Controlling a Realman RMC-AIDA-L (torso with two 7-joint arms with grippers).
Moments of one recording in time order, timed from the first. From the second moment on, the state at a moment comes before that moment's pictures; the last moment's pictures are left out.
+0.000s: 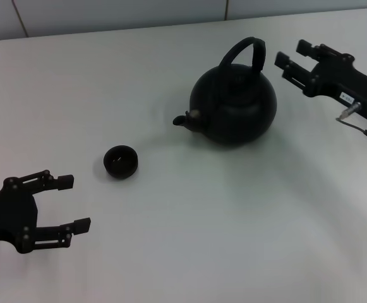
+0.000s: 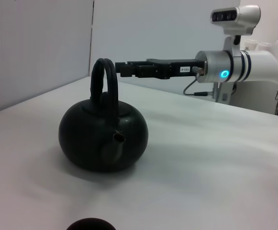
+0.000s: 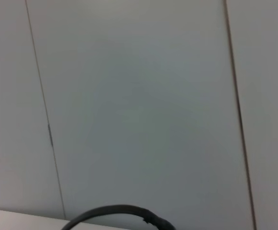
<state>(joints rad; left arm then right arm) -0.37 -2.06 0.69 0.76 2.08 1.75 -1.18 0.49 2.08 -0.40 -0.33 -1.64 -1.26 0.88</state>
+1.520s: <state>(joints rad) -0.37 -2.07 0.69 0.75 2.07 1.75 -1.18 0.61 2.08 -0.46 -0.26 -1.63 -1.08 0.85</state>
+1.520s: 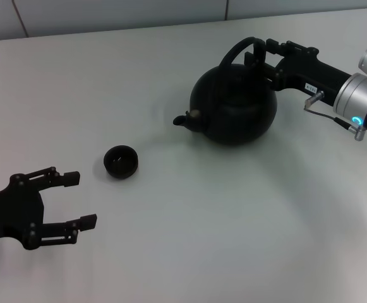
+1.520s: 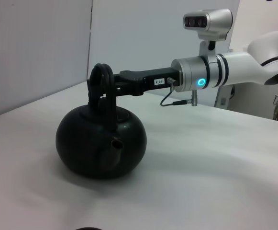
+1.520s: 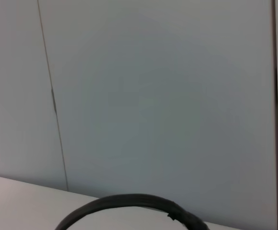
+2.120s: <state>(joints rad) -0.38 -2.07 0.69 0.74 2.07 1.73 -1.18 0.62 2.08 -0.48 -0.25 -1.63 -1.05 0.81</state>
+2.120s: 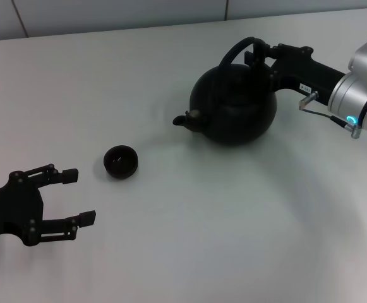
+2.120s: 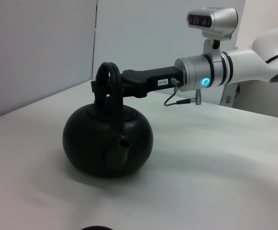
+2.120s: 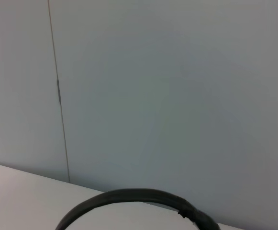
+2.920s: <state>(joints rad) -0.38 -2.07 0.69 0.74 2.07 1.73 -1.18 0.63 2.08 -0.48 -0.25 -1.60 -1.06 0.74</state>
